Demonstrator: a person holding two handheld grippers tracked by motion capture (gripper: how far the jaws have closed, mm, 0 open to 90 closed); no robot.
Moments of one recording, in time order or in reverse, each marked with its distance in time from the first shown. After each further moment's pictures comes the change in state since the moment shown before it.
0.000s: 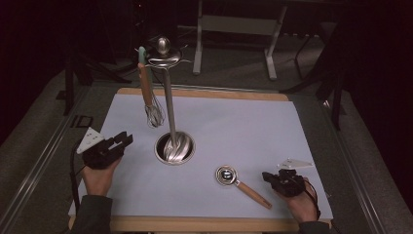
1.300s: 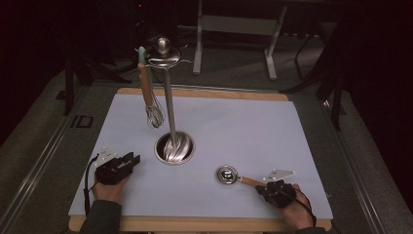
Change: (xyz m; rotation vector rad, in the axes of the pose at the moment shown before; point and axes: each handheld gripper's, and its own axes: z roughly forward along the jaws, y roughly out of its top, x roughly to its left) left arm -0.003 -0.062 0.019 0.138 0.018 -0.066; right arm 0.019 -0.017 0.019 0.161 0.003 -0.147
